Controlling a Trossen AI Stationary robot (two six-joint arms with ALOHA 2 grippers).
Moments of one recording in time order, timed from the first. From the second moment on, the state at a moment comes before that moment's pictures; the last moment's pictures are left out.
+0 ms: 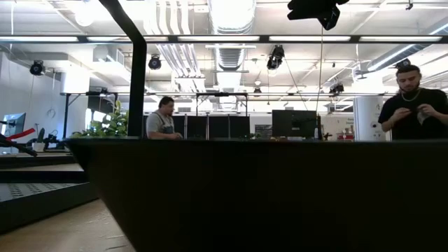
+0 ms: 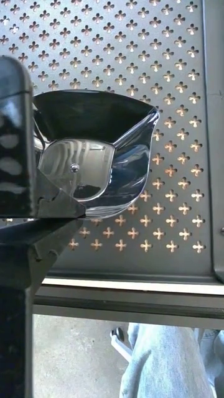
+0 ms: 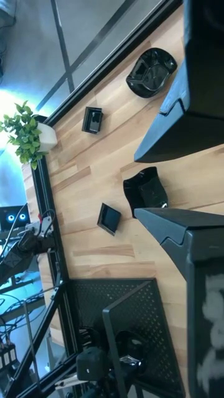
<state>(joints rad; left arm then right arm) -0.94 2.03 1.57 -0.93 -0.19 -0.94 0.07 1.05 0.99 -0.41 0.23 0.24</state>
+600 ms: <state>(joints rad) -0.94 2.03 1.57 -0.93 -0.19 -0.95 0.07 1.05 0.99 -0.41 0.23 0.24</state>
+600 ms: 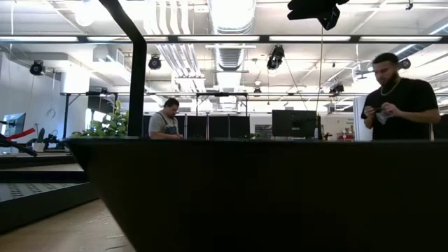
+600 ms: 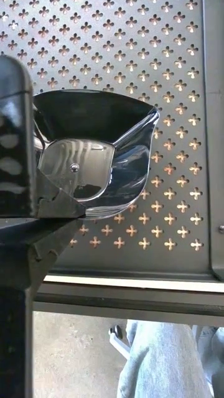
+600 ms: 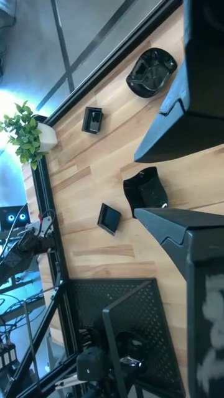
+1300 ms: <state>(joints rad) -0.94 2.03 1.57 -0.92 -0.19 -0.86 0.07 1.05 0.99 -0.41 0.23 0.24</state>
